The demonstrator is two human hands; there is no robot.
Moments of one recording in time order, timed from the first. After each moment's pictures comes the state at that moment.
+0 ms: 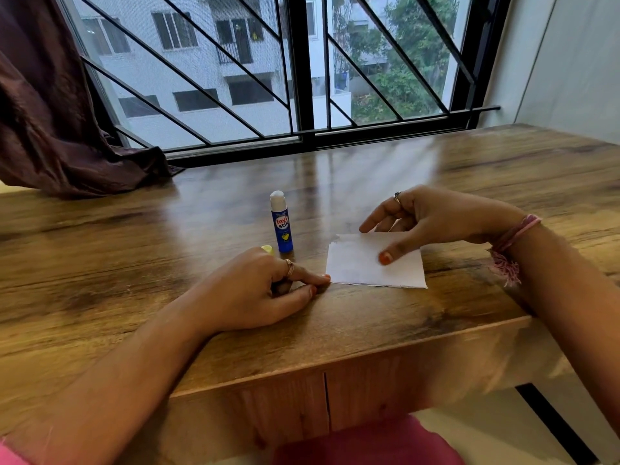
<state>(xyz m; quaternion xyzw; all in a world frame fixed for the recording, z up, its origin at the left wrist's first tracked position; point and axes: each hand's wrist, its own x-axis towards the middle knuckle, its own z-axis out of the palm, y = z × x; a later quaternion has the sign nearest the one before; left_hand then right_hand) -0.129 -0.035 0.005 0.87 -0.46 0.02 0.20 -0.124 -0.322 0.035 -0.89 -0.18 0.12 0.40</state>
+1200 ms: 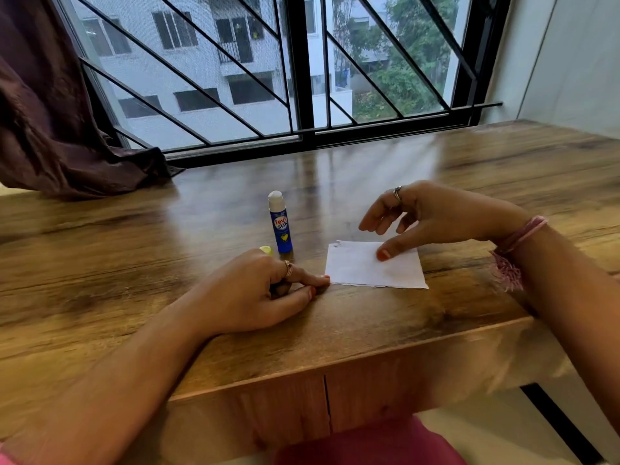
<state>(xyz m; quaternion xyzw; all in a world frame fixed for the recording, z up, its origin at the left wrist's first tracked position) -0.130 -0.037 0.006 0.87 -0.46 0.02 0.20 -0.123 -0.321 0.035 -0.92 -0.25 0.03 0.31</state>
